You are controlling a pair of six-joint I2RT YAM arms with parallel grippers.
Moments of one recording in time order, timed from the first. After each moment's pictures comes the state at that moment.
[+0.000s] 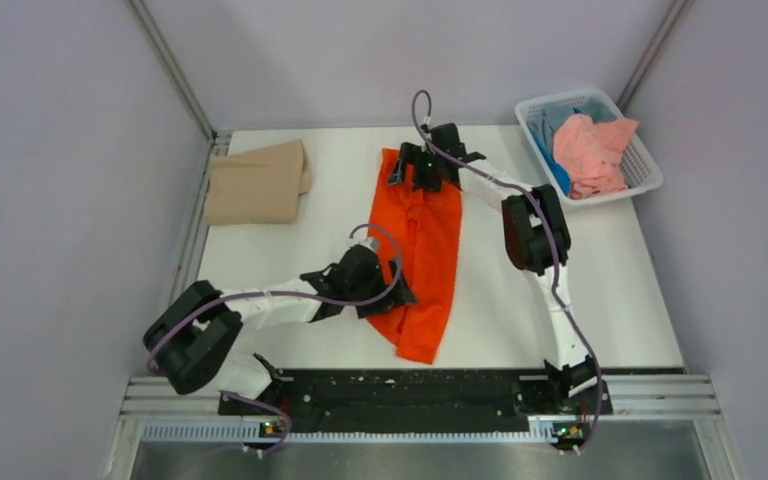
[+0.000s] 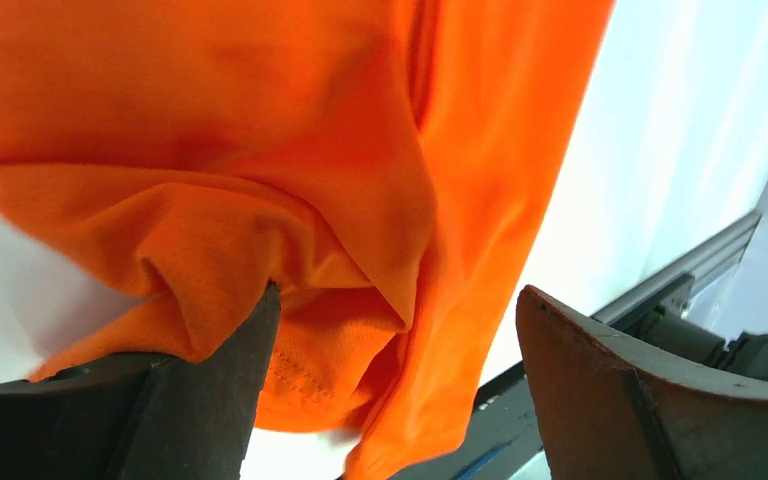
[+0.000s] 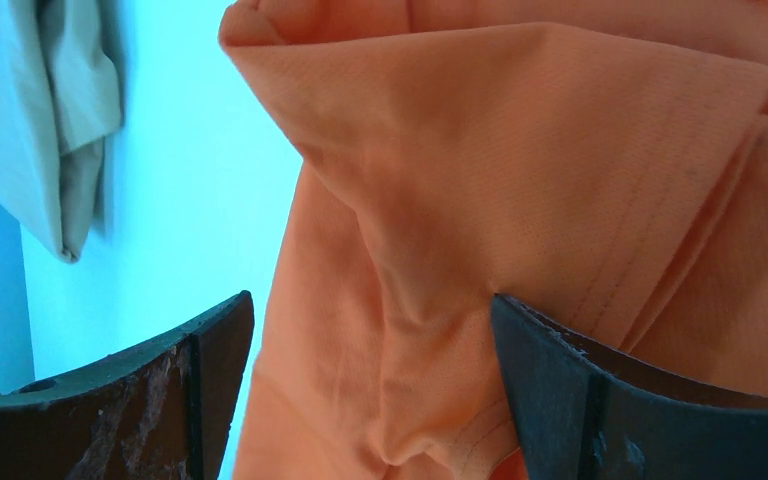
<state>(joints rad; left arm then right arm) -0.76 1.38 0.56 -0.01 0.12 -1.00 0.42 2.38 1.89 -0.26 -0.36 0.54</state>
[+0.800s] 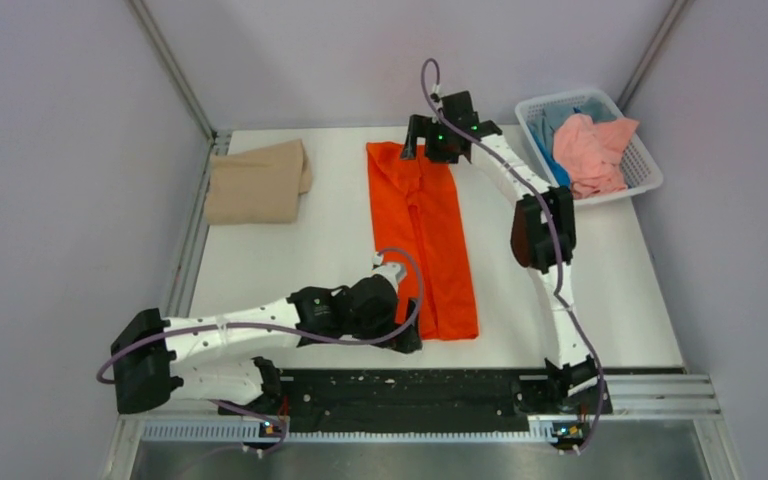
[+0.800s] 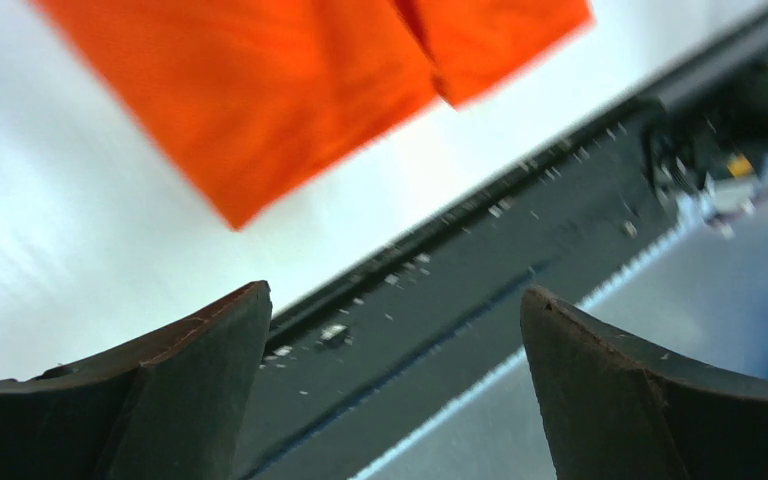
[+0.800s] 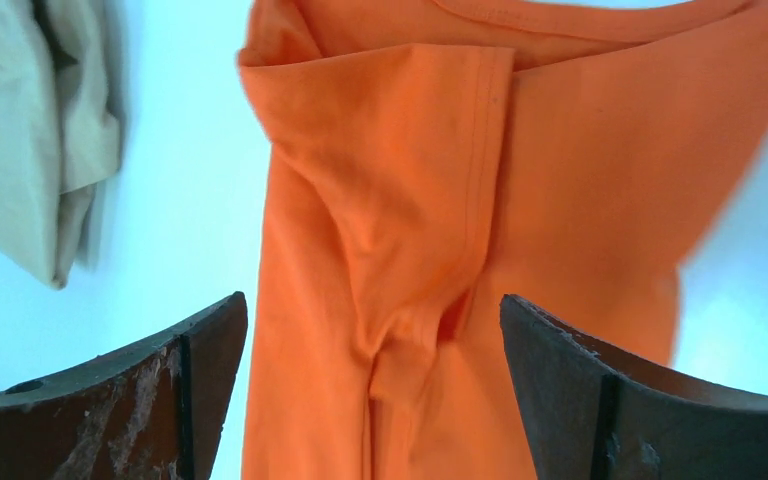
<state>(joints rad) -1.16 1.19 0.76 -0.44 0.04 -0.84 0.39 2.46 2.27 -0.54 -0.28 0.40</state>
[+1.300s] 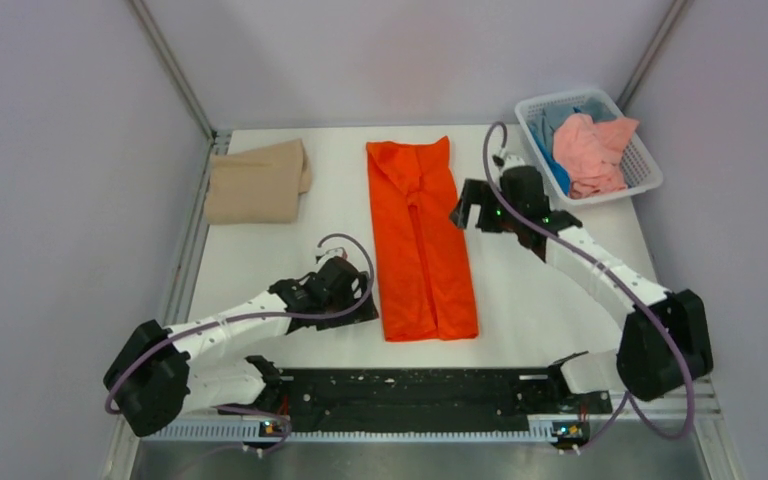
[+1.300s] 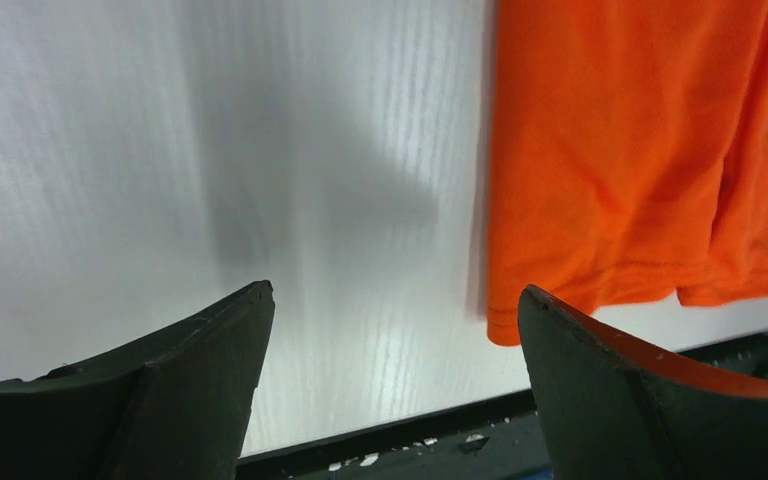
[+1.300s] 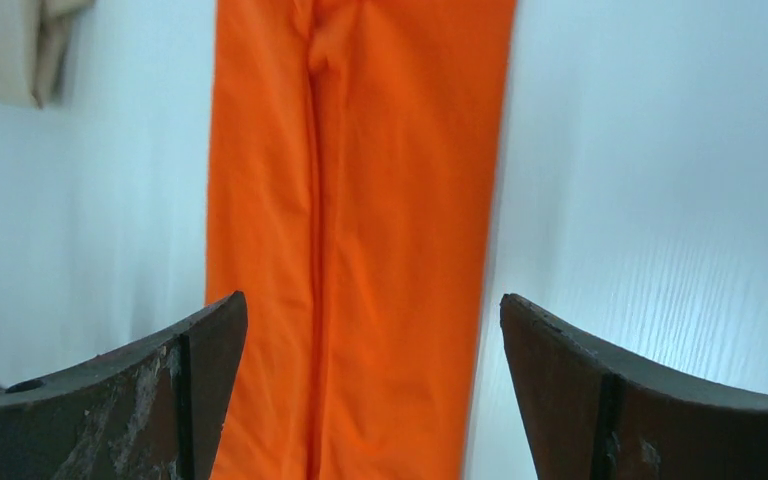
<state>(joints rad) -0.80 1.15 0.59 -0.48 -0.14 -0.93 0.38 1.42 1.09 -0.27 -0.09 0.40</state>
